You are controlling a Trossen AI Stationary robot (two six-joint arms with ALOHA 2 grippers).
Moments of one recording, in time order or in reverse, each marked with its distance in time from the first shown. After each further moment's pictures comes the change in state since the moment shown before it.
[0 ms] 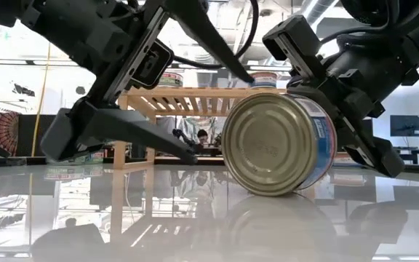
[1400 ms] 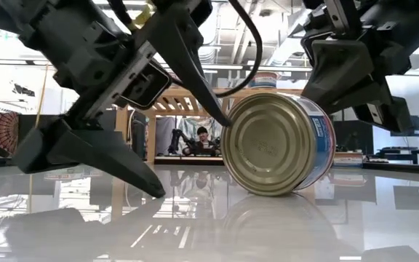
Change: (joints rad) left arm 0.055 0.003 0.002 -0.162 0.157 -0.020; right arm 0.053 -0.166 0.002 -0.154 0.011 -0.197
